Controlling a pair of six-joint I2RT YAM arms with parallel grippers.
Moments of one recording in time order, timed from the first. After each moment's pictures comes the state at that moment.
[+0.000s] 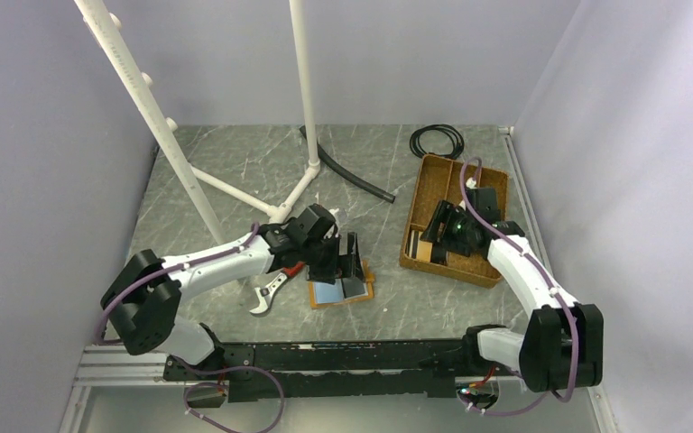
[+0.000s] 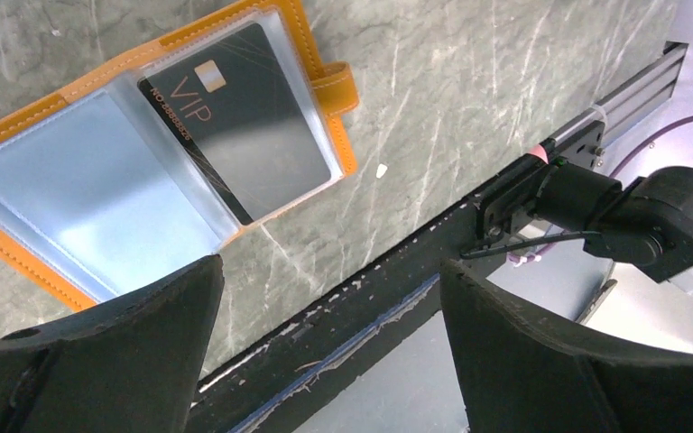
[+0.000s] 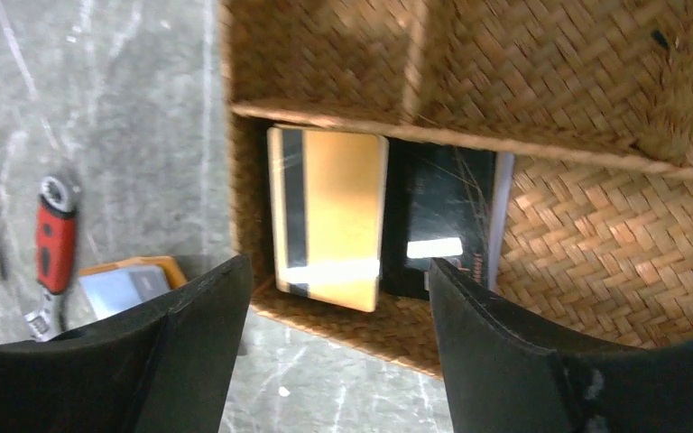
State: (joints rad) left arm -0.87 1.48 0.94 -0.37 0.27 -0.82; right arm 0.11 1.17 0.76 -0.48 -0.19 0.47
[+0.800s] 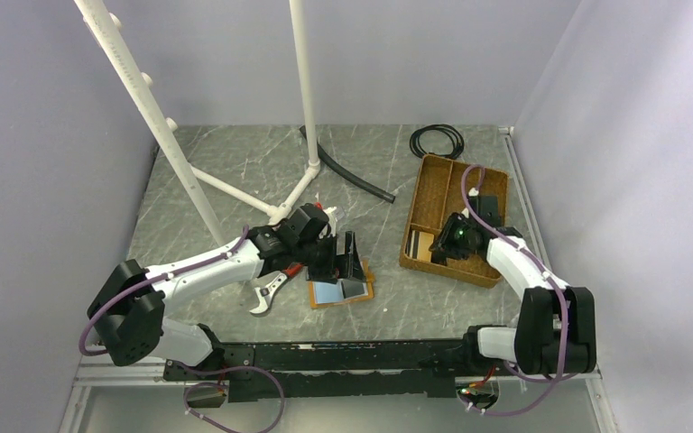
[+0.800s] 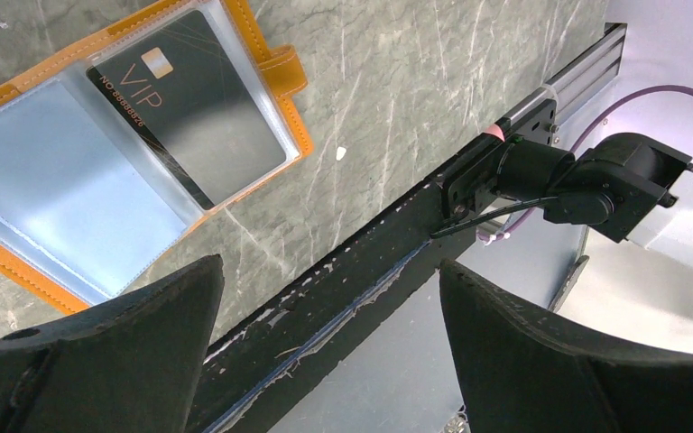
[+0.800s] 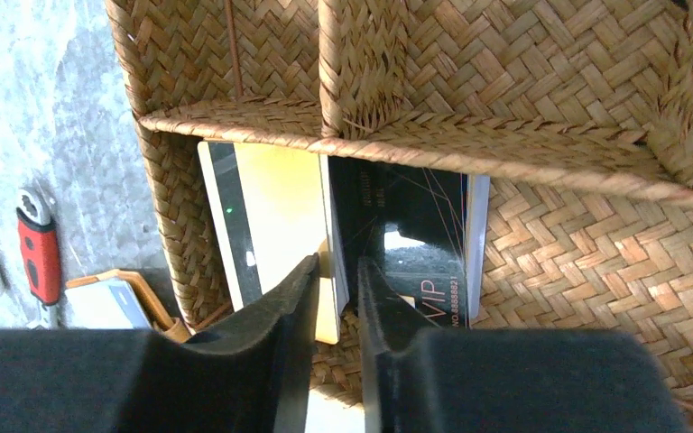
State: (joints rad) left arm -0.86 1.38 0.91 -0.35 0.32 -0.83; right arm 0.01 1.28 0.66 -0.37 -0.26 0.48
